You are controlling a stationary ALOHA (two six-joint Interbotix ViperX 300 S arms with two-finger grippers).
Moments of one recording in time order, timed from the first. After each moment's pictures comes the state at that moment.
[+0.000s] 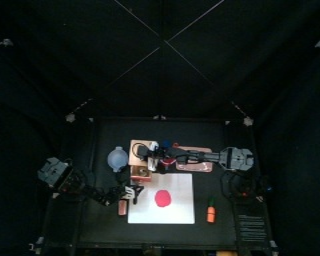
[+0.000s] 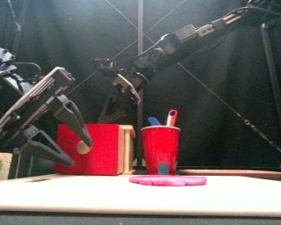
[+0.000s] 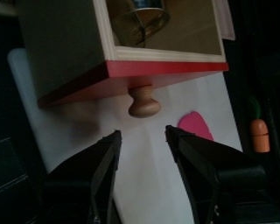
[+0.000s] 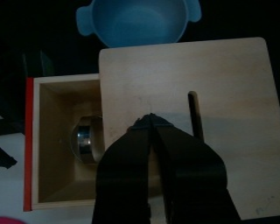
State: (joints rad) left arm -0.49 0.11 0.94 -1.45 -0.79 -0.29; right arm -0.26 0.34 0.05 0.09 0.51 -0.24
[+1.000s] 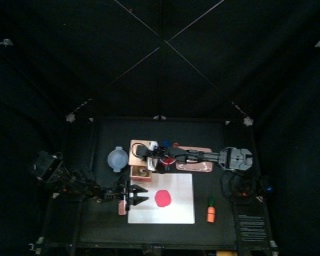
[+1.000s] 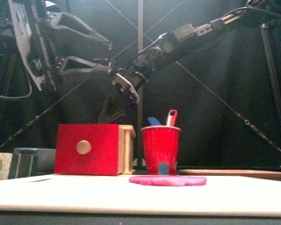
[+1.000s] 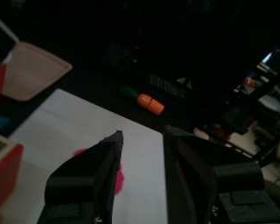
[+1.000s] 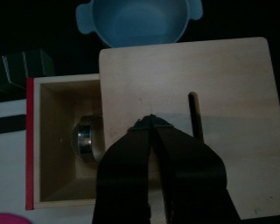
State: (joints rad) left arm -0.42 -0.11 1.07 -0.67 -1.00 0.13; right arm -0.23 0.35 0.01 0.09 0.56 -0.23
